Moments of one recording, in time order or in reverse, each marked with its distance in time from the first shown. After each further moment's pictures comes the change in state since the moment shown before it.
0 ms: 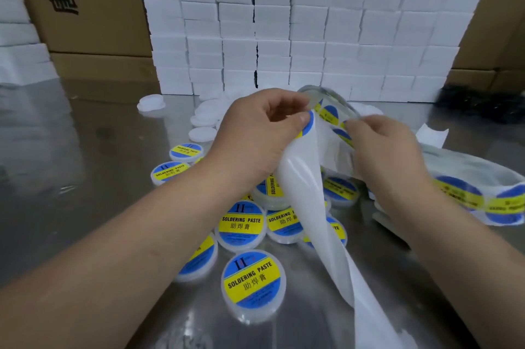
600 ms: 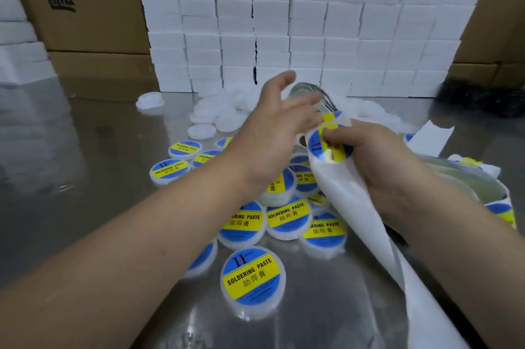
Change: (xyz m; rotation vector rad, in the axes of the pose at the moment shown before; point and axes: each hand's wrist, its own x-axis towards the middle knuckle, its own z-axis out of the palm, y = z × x) left_hand -0.008 0.013 0.010 -0.325 -0.186 -0.157; right_hand -0.010 -0.013 0.003 0.782 -0.469 0.387
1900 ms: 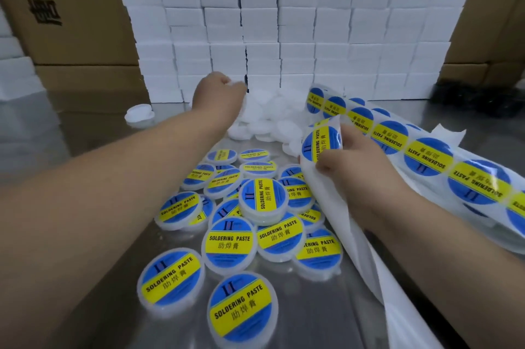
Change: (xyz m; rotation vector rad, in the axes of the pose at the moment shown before) left_hand 0.114 -0.035 -0.072 0.717 0.519 -0.100; right_hand 0.012 0.015 -0.007 -0.449 0.178 -0.208
